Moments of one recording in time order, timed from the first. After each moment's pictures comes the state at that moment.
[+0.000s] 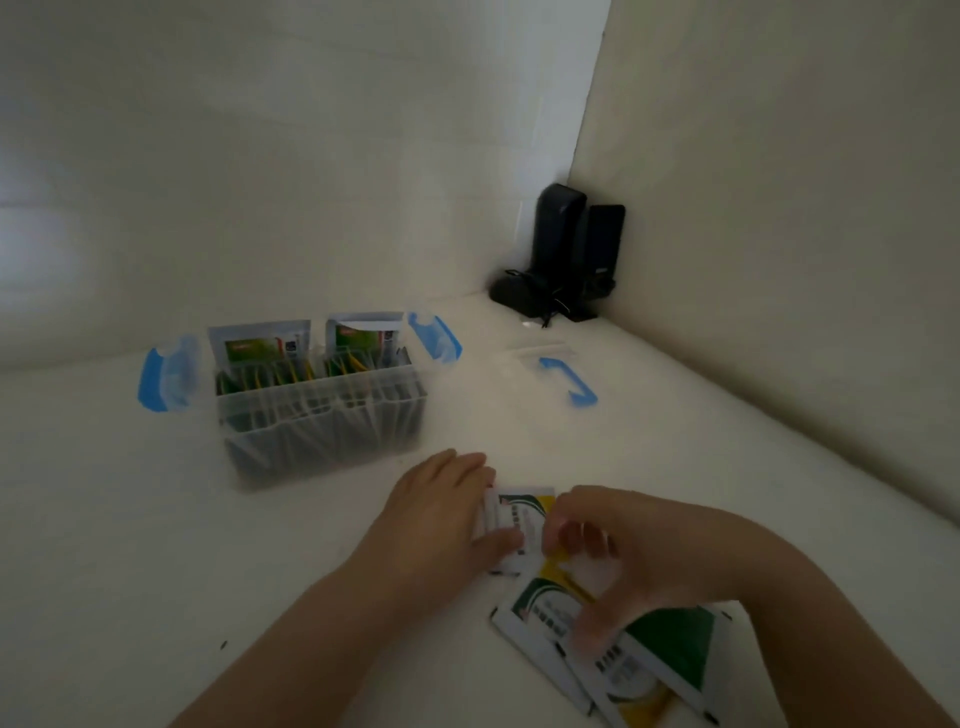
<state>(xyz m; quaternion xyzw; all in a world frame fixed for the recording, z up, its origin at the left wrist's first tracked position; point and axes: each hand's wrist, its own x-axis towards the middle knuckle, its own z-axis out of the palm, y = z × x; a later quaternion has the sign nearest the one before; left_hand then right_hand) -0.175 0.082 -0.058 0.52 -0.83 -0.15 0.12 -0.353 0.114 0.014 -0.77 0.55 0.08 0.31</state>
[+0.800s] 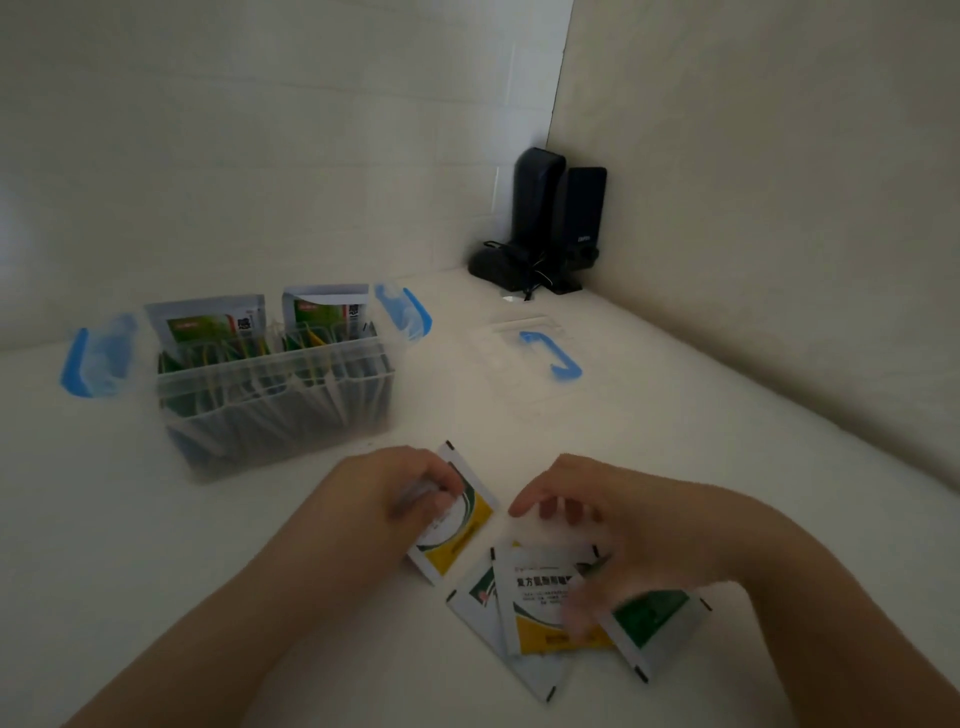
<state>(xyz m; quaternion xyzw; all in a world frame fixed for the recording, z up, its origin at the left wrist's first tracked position) -0.149 0.093 -0.045 0.48 -0.78 -0.28 0.29 -0.365 0.112 0.000 -0.78 0.53 0.04 0.32</state>
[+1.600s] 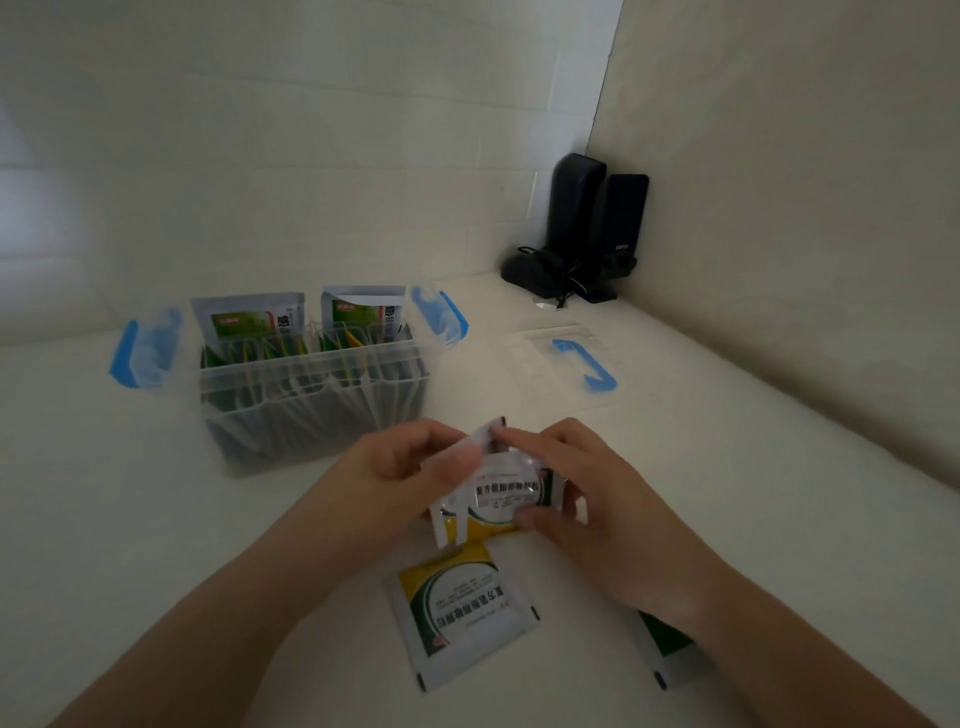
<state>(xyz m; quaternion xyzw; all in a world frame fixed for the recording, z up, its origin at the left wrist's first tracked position) -0.142 0.089 -0.035 0.46 -0.65 -0.47 0.38 -0.330 0.098 -0.036 -0.80 0.48 -0.28 0.23</state>
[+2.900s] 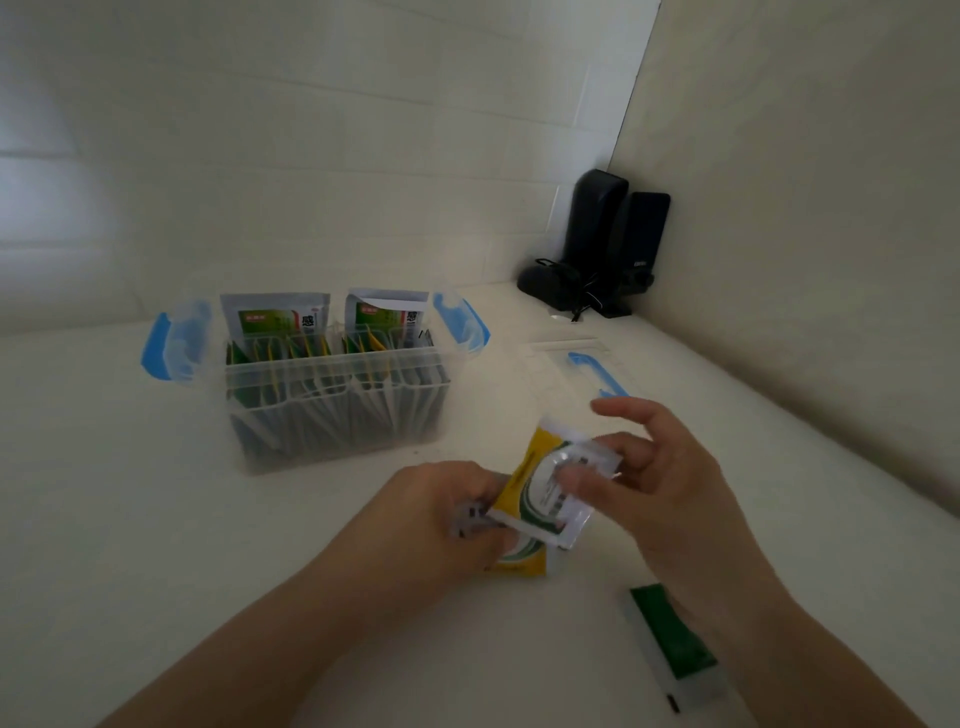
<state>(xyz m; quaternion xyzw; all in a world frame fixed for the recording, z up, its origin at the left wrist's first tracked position) -0.150 0.093 -0.048 0.44 -0.75 -0.37 0.32 -0.332 0.103 -0.016 -0.60 0.49 -0.49 0.40</state>
